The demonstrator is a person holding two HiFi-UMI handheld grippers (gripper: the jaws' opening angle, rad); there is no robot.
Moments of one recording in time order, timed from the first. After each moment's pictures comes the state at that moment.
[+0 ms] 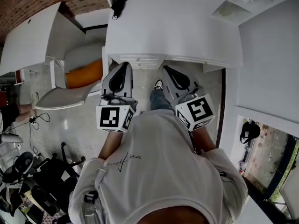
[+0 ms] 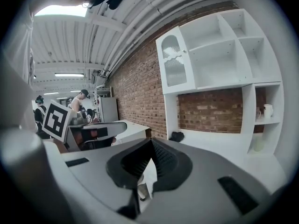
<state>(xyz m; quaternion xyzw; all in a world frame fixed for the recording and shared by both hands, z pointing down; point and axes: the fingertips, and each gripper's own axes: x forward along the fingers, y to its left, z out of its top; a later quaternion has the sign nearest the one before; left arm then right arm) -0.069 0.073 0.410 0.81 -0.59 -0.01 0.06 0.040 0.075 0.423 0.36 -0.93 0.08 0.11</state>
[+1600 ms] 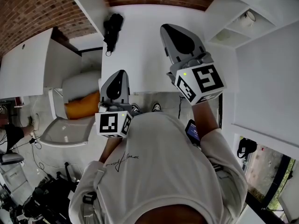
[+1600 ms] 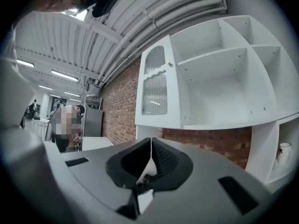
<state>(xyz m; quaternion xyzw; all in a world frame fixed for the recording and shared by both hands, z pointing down) -0.078 -0.112 0.401 0.80 -0.59 -0.01 0.05 0.031 -0.205 0.292 0.40 -0.92 -0.02 0.01</state>
